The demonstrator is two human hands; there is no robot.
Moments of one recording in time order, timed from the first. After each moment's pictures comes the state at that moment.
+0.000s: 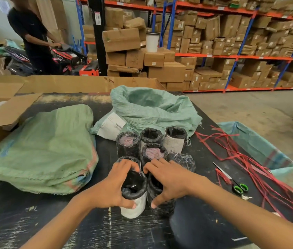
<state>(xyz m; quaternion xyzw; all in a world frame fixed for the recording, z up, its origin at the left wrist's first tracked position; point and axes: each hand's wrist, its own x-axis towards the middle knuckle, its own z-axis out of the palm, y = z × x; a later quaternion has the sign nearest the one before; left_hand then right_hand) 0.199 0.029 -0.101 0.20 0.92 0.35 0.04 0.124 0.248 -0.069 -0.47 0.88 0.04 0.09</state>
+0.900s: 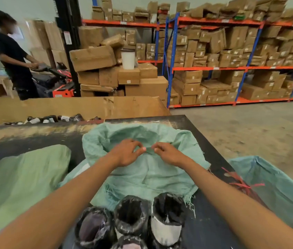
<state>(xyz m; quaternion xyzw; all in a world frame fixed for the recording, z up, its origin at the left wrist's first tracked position) -0.165 0.037 -0.025 0.04 0.98 0.18 0.01 -0.236 0.232 -0.050 -0.27 0.89 -0.36 0.11</state>
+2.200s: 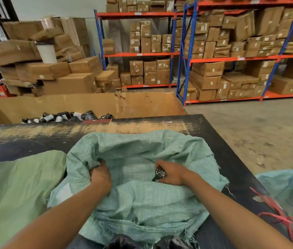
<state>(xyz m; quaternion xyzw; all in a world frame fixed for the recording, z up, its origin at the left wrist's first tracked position) -0.216 -0.007 -0.107 -0.23 0.91 -0.28 0.21 -0.330 0.216 -0.121 -0.38 0.89 -0.15 0.19</state>
